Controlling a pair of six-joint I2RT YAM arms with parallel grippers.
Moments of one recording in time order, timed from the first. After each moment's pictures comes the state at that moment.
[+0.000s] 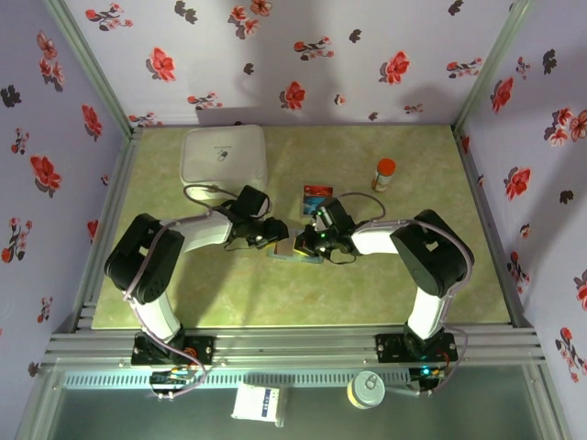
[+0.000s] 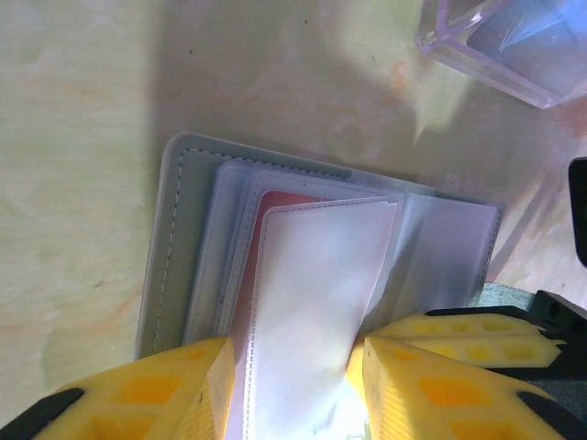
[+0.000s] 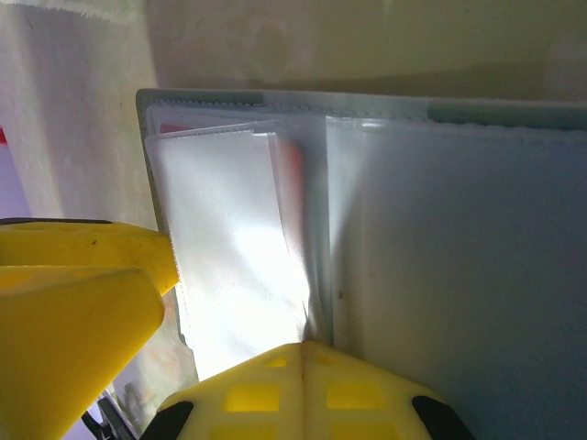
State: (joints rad) left arm -0.62 1.75 0.95 -0.22 0.35 -0.81; right arm 0.65 1.80 0.81 0.11 -0.52 0.96
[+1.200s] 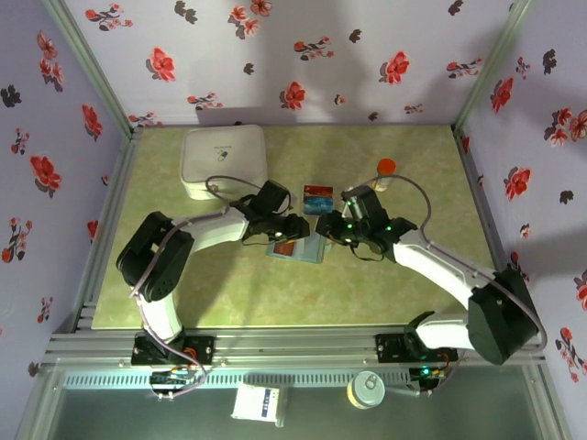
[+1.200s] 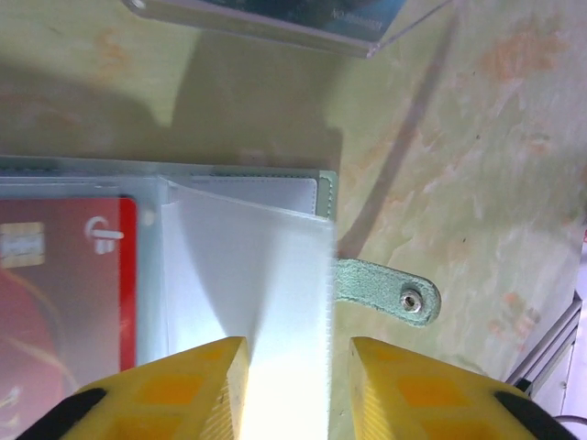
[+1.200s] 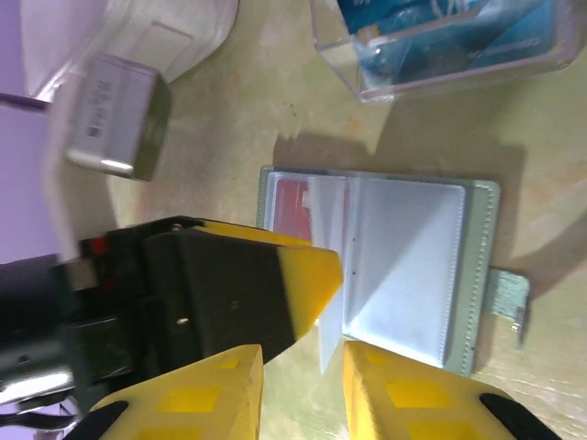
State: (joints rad) left arm -0.74 1.82 1.10 -0.22 0.40 -0.81; right arm 0.59 1.27 0.80 -0.30 -0.27 0.87
